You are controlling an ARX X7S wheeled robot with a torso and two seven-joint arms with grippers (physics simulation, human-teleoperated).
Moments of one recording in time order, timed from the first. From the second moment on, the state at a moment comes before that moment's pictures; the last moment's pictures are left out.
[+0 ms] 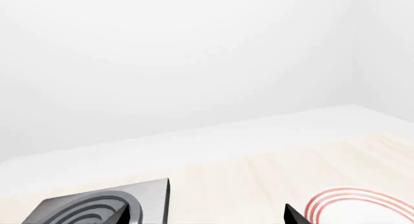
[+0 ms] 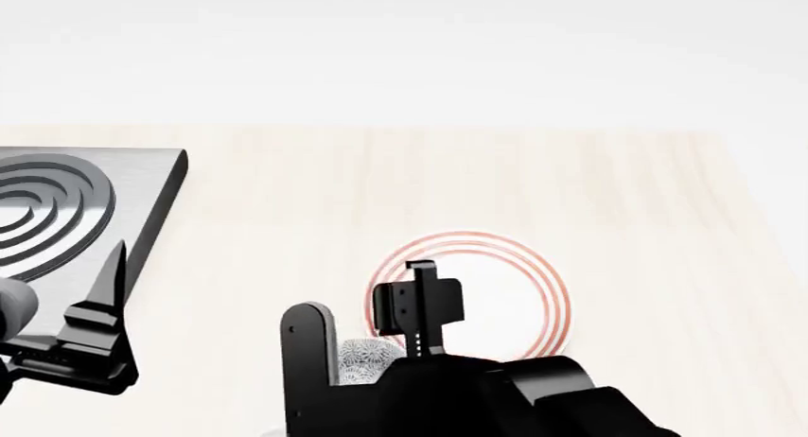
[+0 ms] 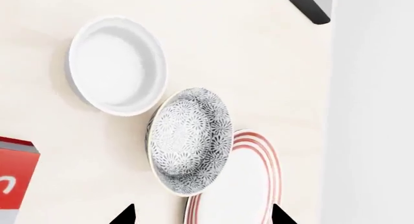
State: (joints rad) left arm -0.39 -0.45 0.04 0.74 -0.58 -0.96 -0.29; right arm 1.31 0.60 -1.48 -0.36 0.13 0.94 -0.52
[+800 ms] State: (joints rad) left arm -0.38 -0.46 0.04 0.74 -0.60 -0.95 -0.30; right arm 1.23 0.49 -1.50 -0.07 0.13 0.75 -0.52
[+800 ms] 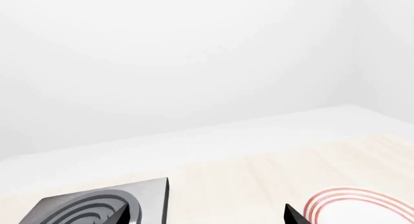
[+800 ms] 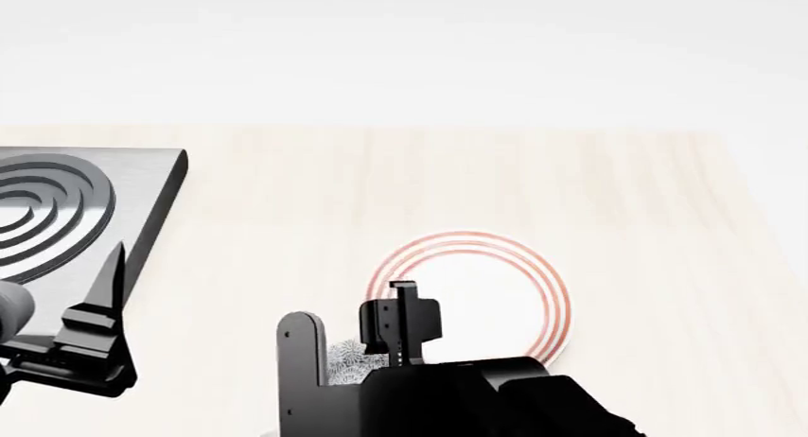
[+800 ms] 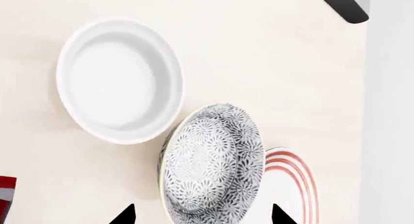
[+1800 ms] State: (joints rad) left arm -0.37 -0.48 0.05 0.73 -0.61 -0.92 -0.30; right arm 1.18 0.41 -1.53 0.14 0.13 0.60 -0.53
